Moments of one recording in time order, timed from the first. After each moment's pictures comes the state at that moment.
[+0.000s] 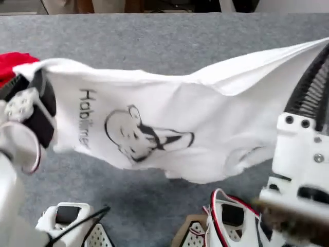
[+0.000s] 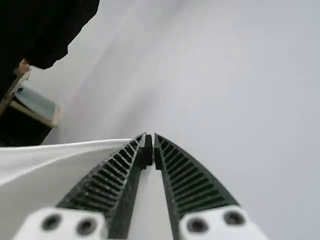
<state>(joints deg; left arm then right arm) -2.5 -38.2 -39.3 100.3 3.0 9.8 -54.3 -18.2 51.6 30.6</state>
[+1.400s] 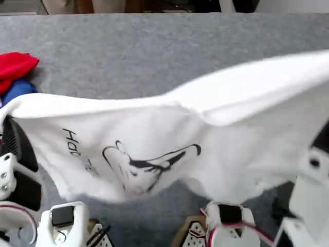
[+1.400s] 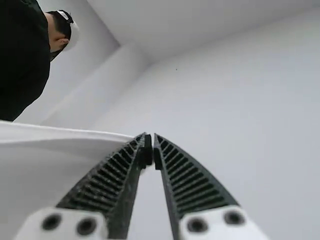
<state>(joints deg) -15.0 -55.9 -25.8 100.3 3.0 3.9 -47.5 -34.5 40.7 42.8</state>
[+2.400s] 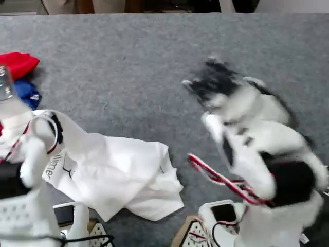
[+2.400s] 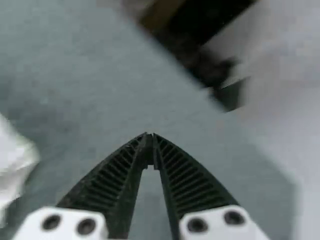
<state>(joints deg) -15.1 -55.4 22.2 84.7 -1.9 -16.7 -43.9 -1.5 89.1 32.7</state>
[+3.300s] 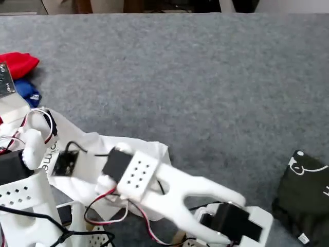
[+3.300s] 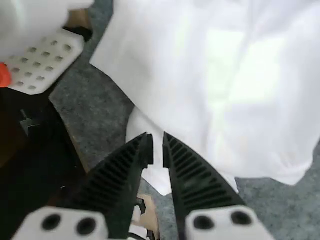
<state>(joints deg) -20.8 -55.3 30.4 74.9 -3.8 -68.6 -9.9 22.2 84.4 10.0</state>
